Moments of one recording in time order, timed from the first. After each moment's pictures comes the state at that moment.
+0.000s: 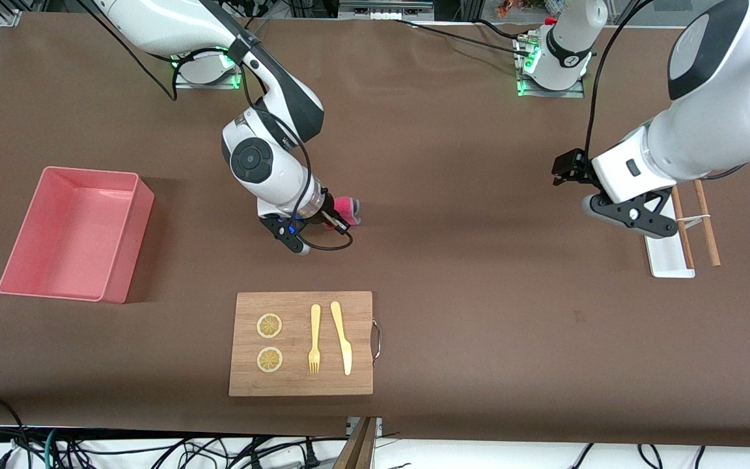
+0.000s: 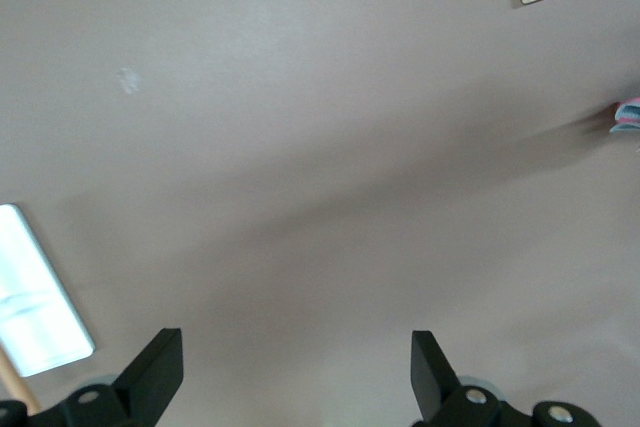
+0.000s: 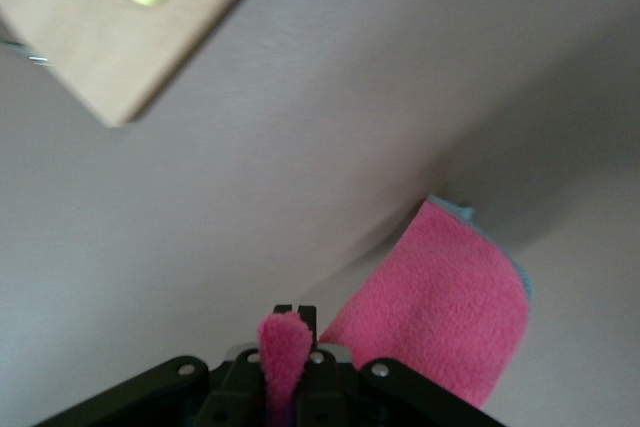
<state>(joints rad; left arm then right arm) 0.05 0.25 -0.32 -1.38 -0.02 1.47 0.01 0.25 0.58 0.40 -1.71 0.05 2.33 1.25</state>
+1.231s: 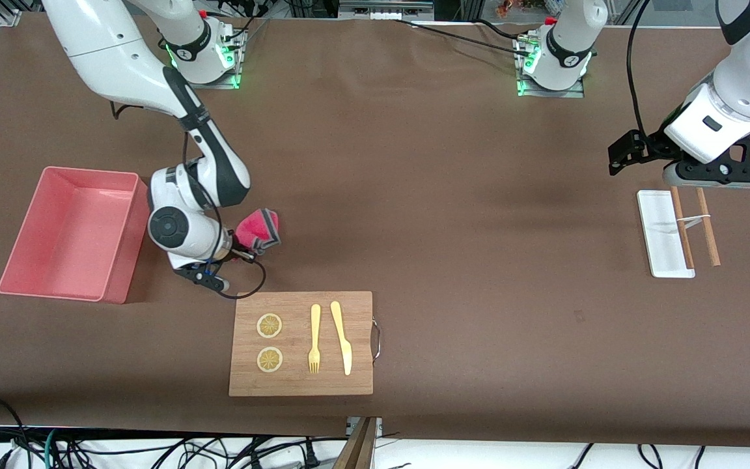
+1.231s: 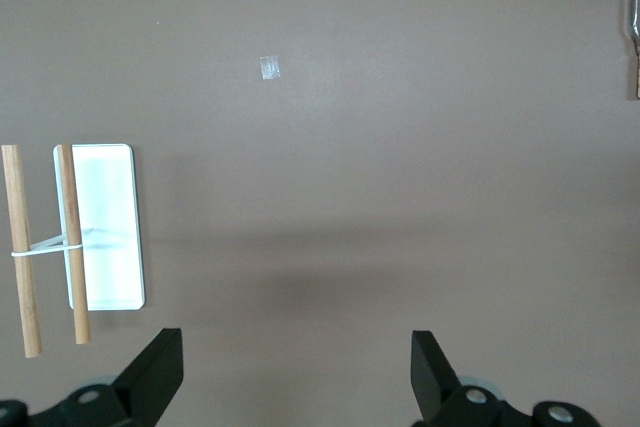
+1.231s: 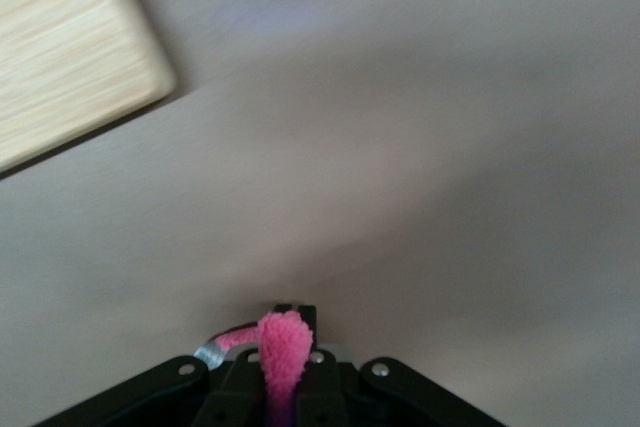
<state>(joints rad) -0.04 -0.02 -0.08 -1.73 -0.02 1.68 -0.11 0.22 0.62 0.04 -1.79 0.02 2.27 0.59</state>
